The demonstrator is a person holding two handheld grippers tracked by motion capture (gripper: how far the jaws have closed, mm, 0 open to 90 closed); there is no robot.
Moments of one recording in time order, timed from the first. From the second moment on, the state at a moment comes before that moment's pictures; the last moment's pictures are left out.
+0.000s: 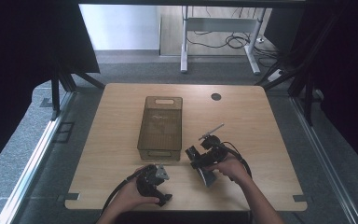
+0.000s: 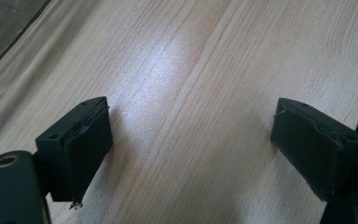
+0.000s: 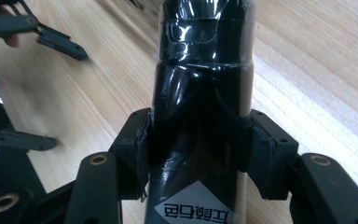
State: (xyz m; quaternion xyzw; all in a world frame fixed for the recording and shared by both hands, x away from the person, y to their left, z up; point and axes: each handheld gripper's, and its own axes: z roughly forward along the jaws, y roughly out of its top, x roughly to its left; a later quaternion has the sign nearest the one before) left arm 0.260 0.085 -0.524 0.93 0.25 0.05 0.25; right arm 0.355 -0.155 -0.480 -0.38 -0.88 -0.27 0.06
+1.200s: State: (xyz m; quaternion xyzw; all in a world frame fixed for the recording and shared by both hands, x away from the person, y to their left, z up) left arm 0.260 0.086 -0.524 0.93 0.25 0.05 0.25; right arm 0.387 -0.112 -0.423 -0.37 -0.87 -0.31 0.06
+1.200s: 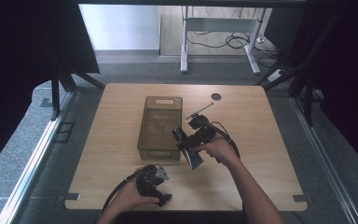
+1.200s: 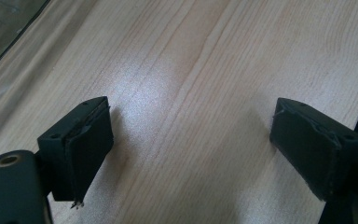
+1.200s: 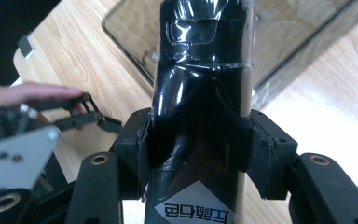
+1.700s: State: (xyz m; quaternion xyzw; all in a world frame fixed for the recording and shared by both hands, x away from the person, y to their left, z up) left arm 0.259 0.085 -0.523 0.94 0.25 0.05 0.25; right arm 0.406 -0.082 -0.408 -0.37 -0.87 -0.32 0.06
